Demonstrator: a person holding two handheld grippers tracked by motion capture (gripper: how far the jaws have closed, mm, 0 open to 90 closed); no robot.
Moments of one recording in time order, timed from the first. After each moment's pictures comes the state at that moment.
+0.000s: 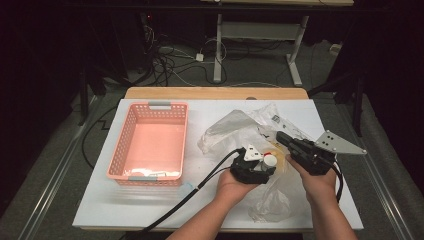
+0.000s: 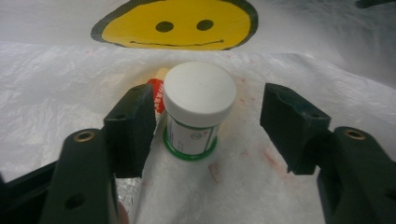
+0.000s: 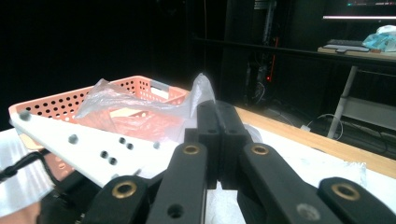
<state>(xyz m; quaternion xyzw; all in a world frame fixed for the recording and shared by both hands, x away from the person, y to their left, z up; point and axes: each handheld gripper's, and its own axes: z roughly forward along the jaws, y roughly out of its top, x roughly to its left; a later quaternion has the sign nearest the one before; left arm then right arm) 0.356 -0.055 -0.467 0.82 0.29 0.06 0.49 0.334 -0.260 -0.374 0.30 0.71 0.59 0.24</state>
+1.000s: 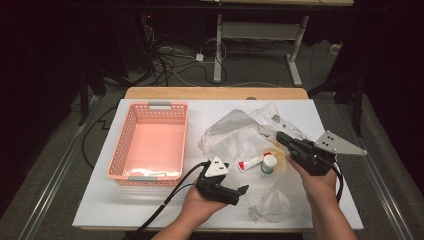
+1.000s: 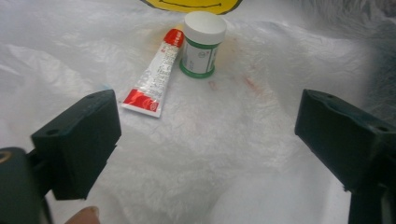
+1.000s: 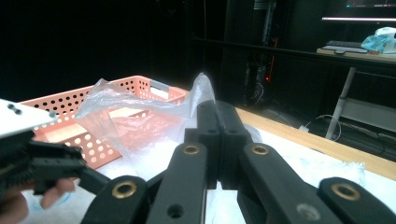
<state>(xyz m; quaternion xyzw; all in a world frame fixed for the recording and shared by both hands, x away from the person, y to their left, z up) 0.303 0.035 -0.449 0.82 0.30 0.06 0.48 0.332 -0.258 -0.372 0.30 0.71 0.59 0.25</state>
